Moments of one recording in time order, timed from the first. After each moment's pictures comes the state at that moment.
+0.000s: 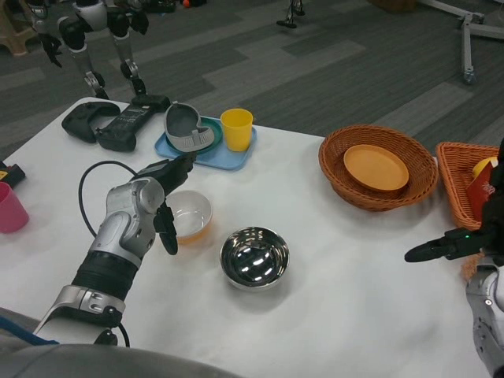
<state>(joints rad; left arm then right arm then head) -0.28 0.22 0.25 0.14 1.09 0.28 -0.49 -0.51 -0.48 0.41 0.63 0.59 -0.87 -0.26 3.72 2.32</state>
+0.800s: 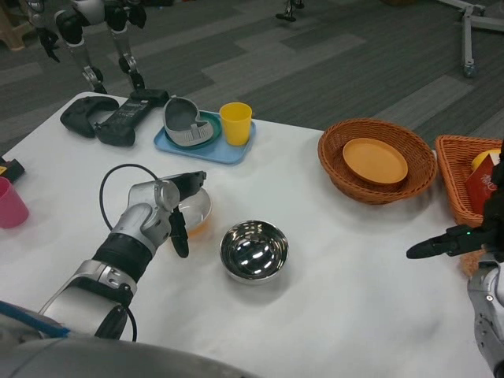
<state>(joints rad) -0.39 0.25 0.15 0.41 1.09 0.30 -0.51 -0.51 -0.48 0.42 0.66 0.60 -0.87 -0.26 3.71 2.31</state>
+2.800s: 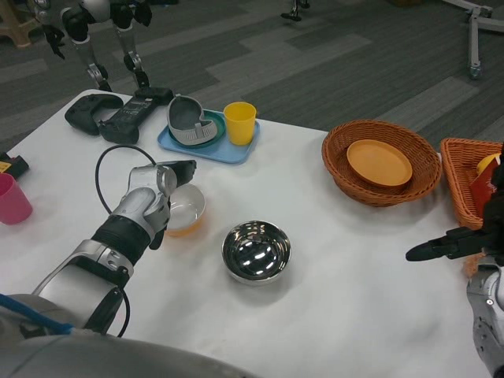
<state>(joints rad) -0.45 0.33 0.07 0.45 1.14 0.39 -0.54 -0.51 -0.49 0.45 0.64 0.63 -0.89 -0.26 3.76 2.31</state>
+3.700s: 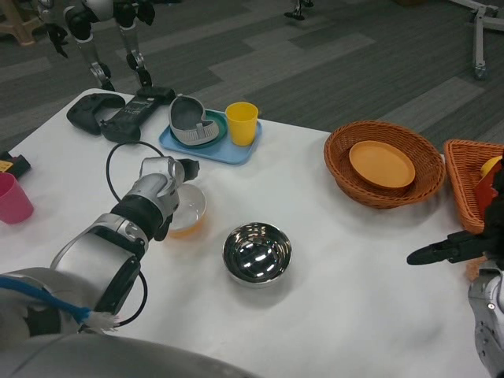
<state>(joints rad) -0.62 0.33 0.07 0.76 1.14 0.36 -0.51 -0.50 -0.49 0.47 0.63 0.64 -0.89 -0.26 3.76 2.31</state>
